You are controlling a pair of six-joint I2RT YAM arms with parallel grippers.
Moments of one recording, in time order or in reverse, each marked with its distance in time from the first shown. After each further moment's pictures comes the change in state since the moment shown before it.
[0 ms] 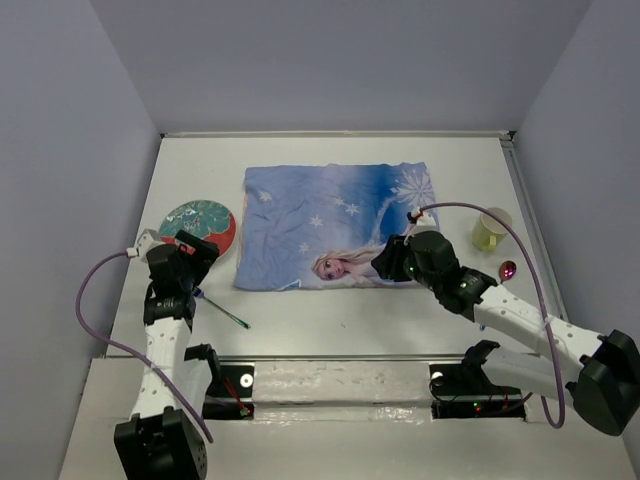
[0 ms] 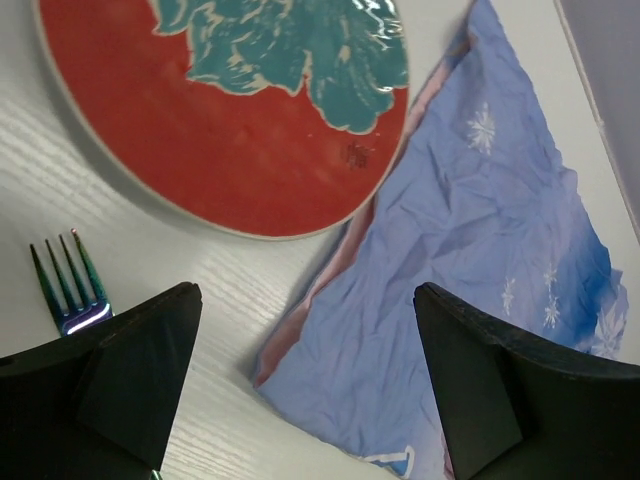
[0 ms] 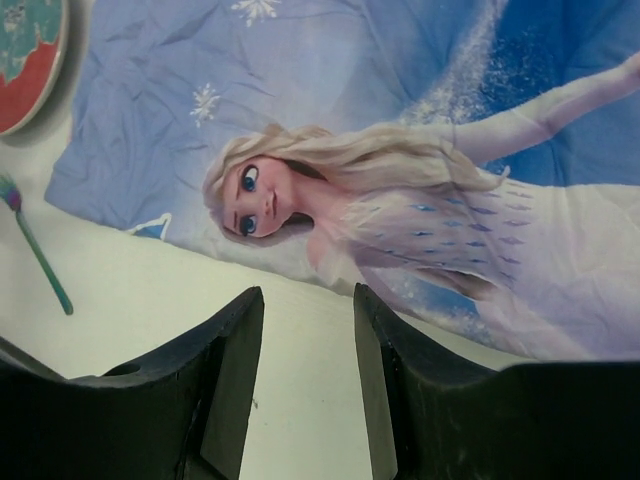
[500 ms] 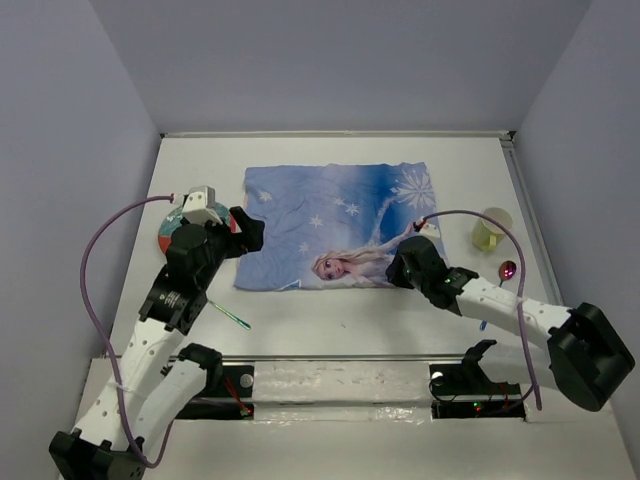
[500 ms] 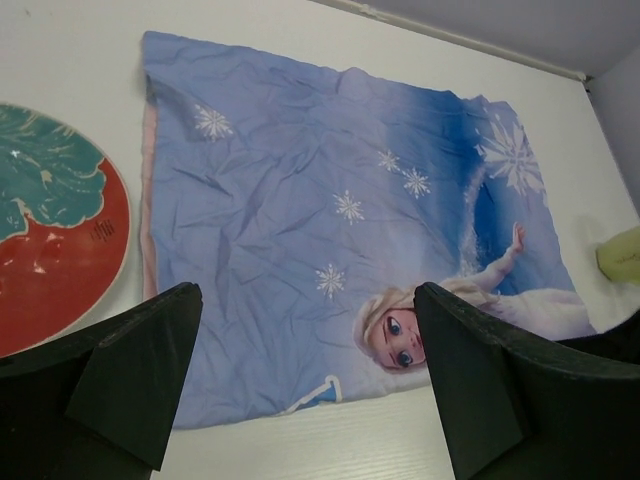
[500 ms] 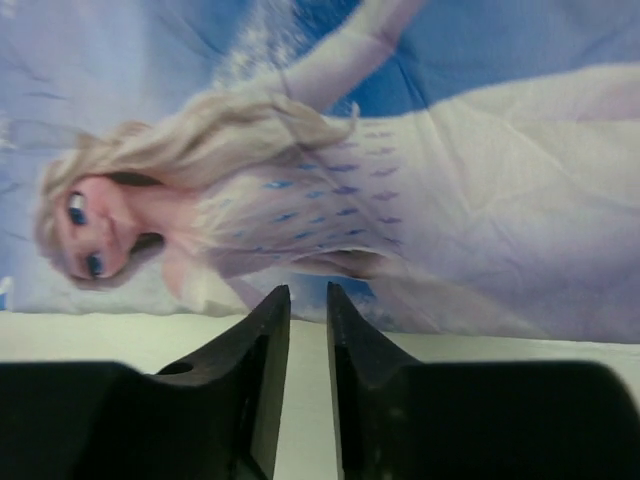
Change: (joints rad) left arm -0.549 -0.057 0.303 -0.082 -0.119 0.345; right arm -0.026 0.203 -0.069 0.007 0.154 0.172
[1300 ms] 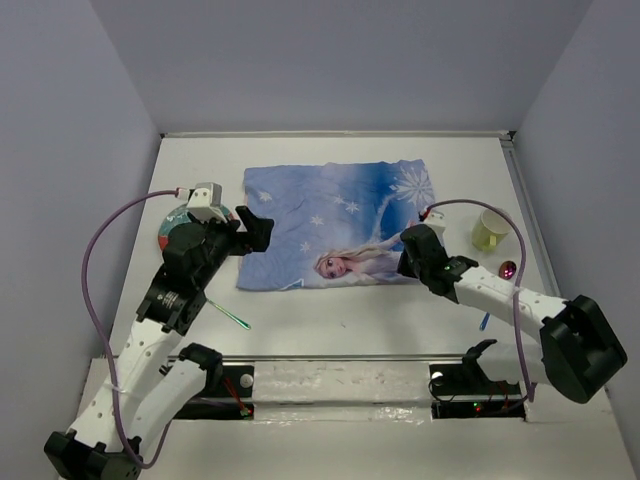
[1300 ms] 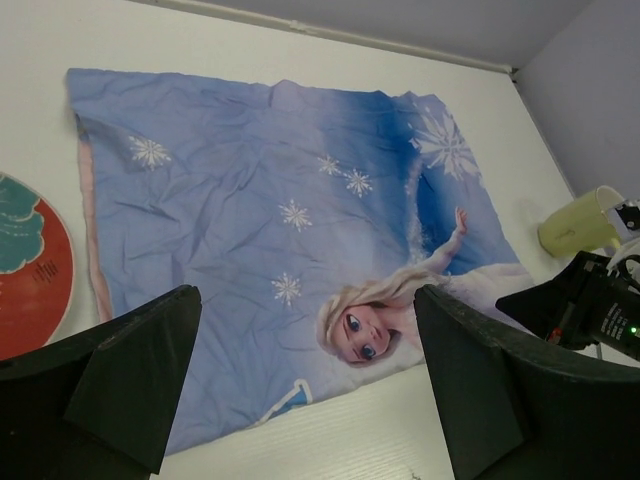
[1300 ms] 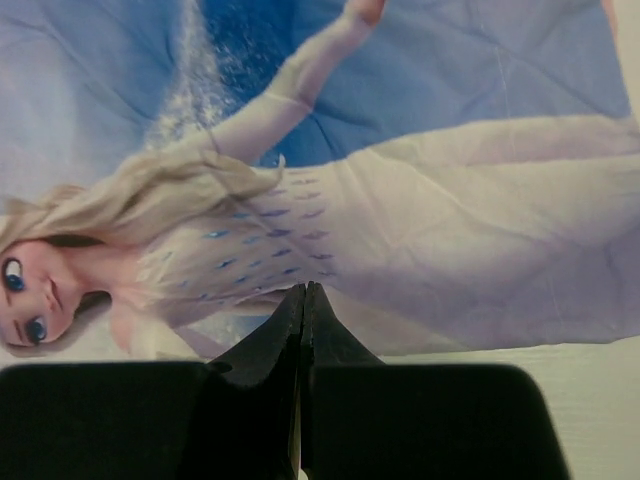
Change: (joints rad) left arm -0.011 0.014 0.027 0.052 0.093 -0.021; right arm -0.068 0.000 0.116 -0.089 0.101 -0.130
